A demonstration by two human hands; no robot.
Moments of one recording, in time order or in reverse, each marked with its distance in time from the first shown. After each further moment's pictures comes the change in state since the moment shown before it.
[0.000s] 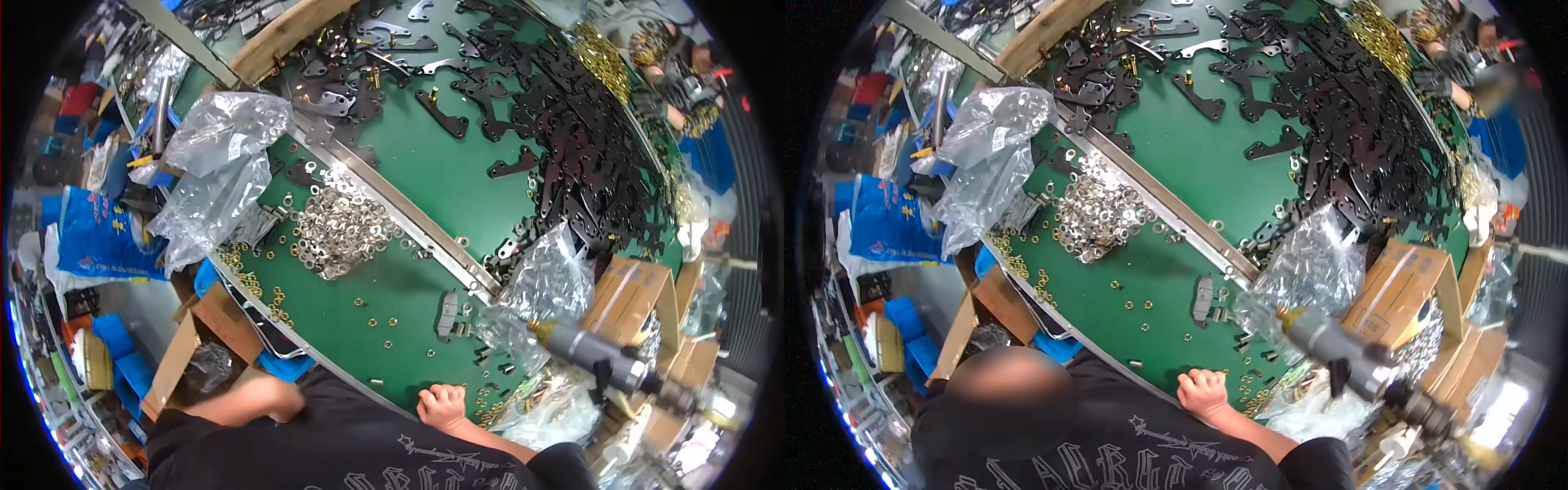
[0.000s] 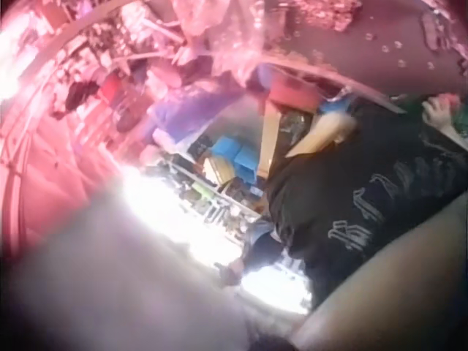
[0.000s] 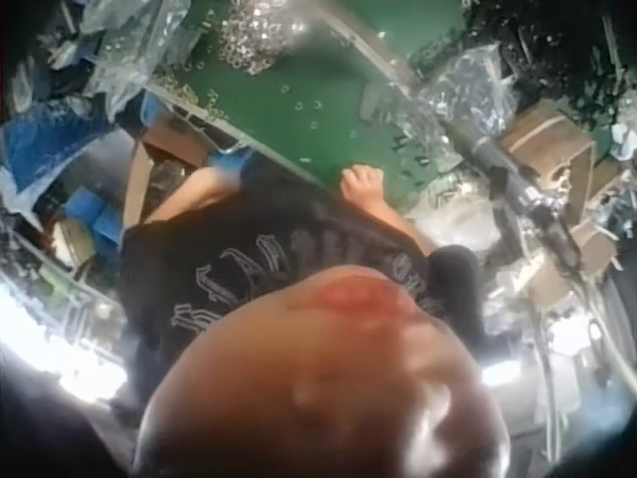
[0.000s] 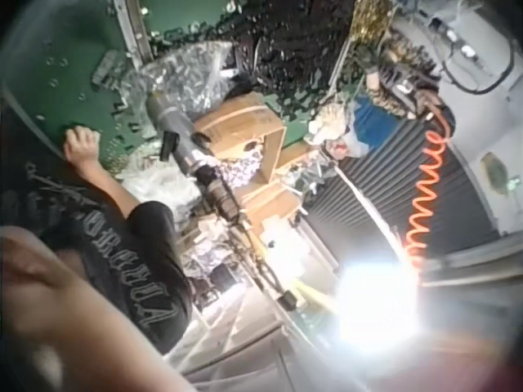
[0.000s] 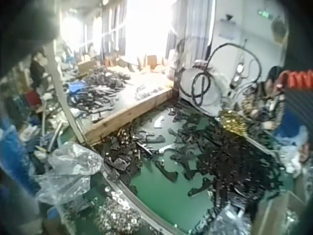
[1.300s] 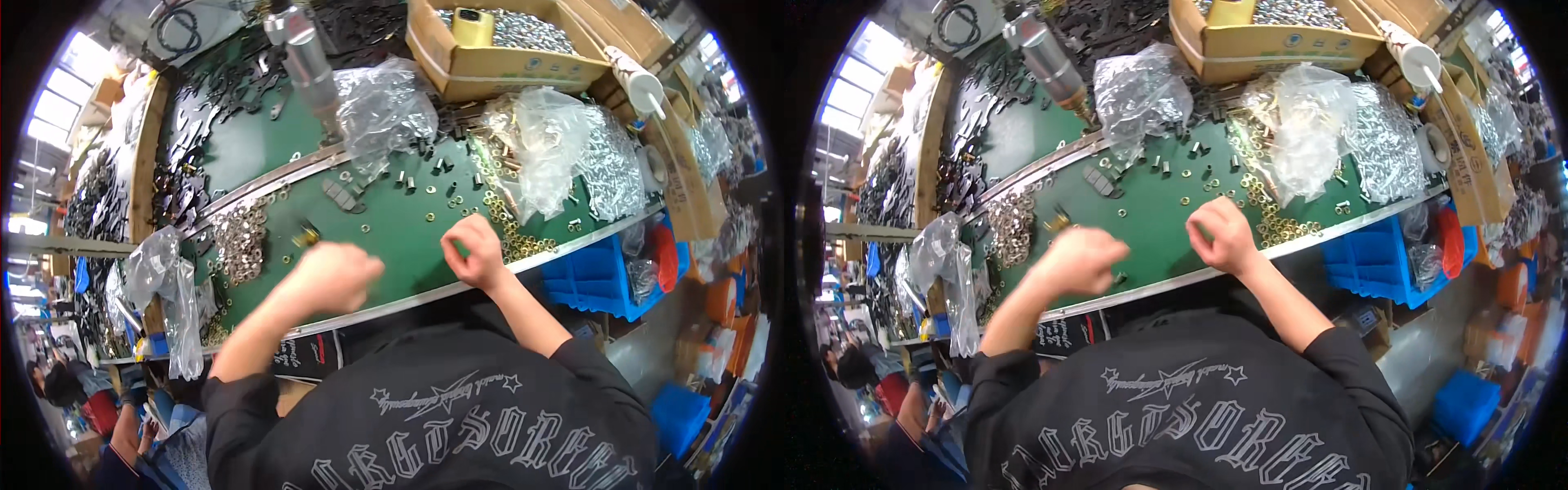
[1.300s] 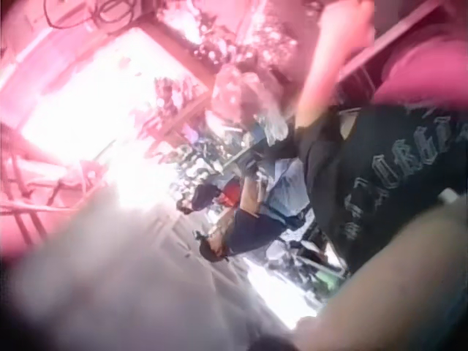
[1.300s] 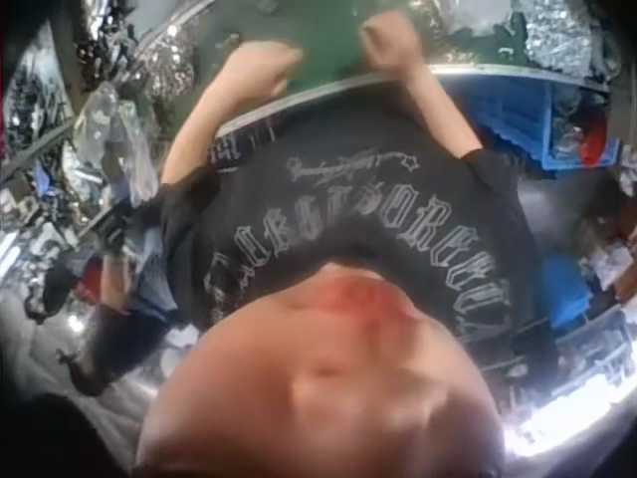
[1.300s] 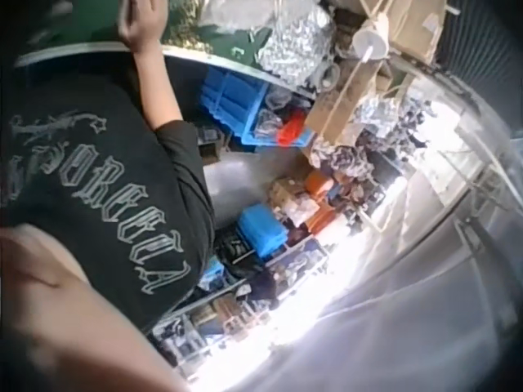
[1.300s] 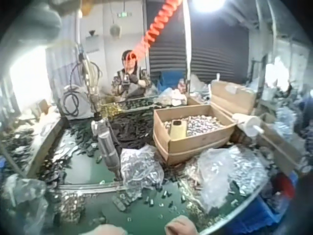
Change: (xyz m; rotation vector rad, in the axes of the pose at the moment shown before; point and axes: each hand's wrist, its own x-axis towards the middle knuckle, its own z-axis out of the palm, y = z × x) left_hand 0.137 0.090 -0.037 1.043 0.406 0.609; right_hand -0.048 -0.026 -0.022 0.078 0.910 0.374
